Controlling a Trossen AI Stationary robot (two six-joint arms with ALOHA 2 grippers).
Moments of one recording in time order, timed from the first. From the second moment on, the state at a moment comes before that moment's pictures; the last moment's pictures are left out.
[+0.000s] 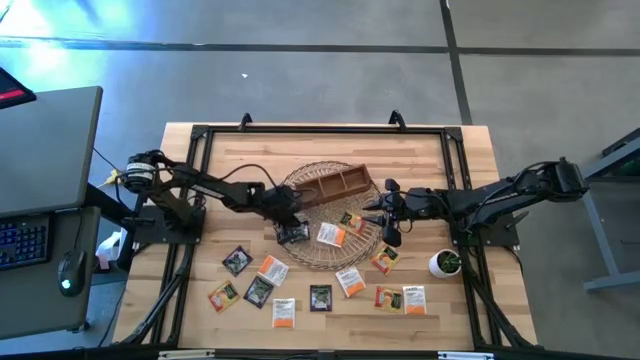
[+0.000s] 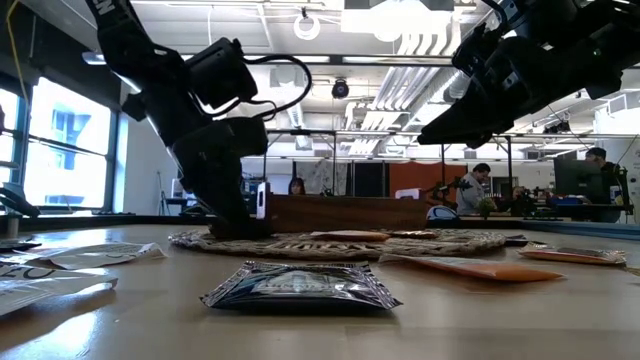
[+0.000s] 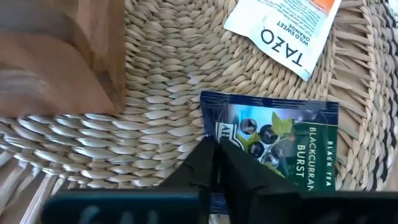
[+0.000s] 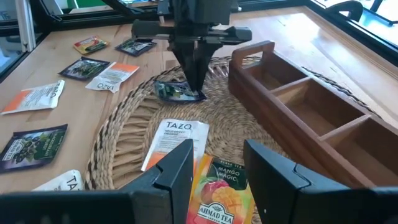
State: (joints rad) left arm 0.08 1.66 0.64 0.07 0.14 -0.24; right arm 0.03 1.17 0.35 0.43 0.09 0.13
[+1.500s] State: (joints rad) left arm 0.06 1.59 1.01 -0.24 -0.67 -0.11; right arm 0.03 1.17 0.35 0.43 0.09 0.13
